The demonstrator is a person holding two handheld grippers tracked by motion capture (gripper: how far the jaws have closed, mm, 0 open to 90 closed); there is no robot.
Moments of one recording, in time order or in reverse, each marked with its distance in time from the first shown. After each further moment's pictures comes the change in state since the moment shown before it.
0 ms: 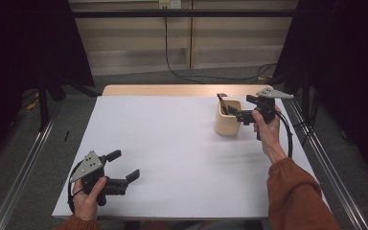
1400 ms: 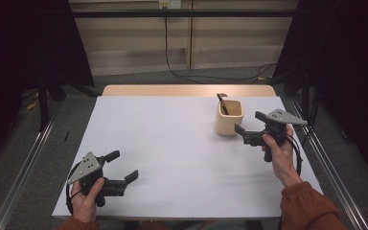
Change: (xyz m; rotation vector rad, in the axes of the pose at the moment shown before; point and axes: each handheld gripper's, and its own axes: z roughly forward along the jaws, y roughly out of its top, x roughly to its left) left arm -0.001 0.000 -0.005 -0.009 0.007 0.002; right arm 0.038 -0.031 -0.060 -0.039 -0.056 -0.024
